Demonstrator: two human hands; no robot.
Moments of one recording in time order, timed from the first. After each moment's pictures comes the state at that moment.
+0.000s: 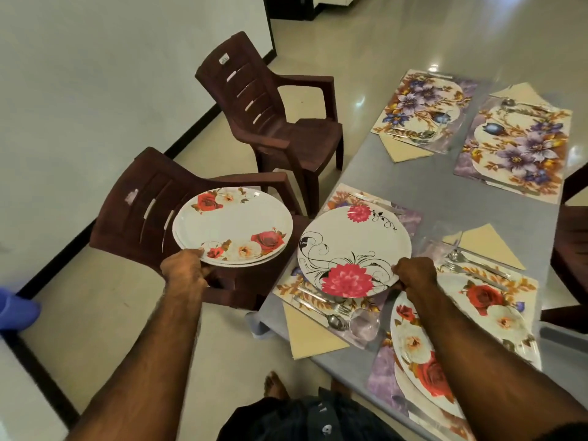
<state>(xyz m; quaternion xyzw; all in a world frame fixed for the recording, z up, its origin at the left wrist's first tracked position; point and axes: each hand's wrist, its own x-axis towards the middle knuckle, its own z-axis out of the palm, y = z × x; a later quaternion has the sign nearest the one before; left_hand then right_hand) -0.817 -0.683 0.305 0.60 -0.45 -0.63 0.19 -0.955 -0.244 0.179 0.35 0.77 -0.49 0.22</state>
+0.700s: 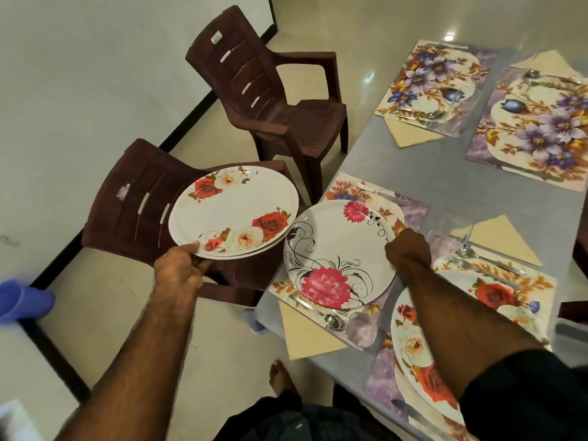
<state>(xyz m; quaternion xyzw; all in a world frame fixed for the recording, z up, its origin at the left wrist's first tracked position) -0.830 -0.681 0.295 0.59 -0.42 -0.67 0.16 -1.004 -0.273 0.176 0.15 0.95 -0.20 0.20</state>
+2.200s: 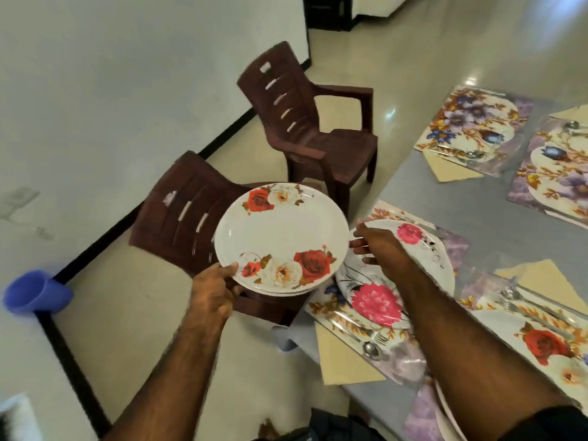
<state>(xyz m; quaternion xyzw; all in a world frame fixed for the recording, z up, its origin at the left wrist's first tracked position) -0.782 -0.692 0.312 0.51 -0.46 -0.72 0.13 -0.993 -0.418 0.265 0.08 0.74 -0.58 0.32</state>
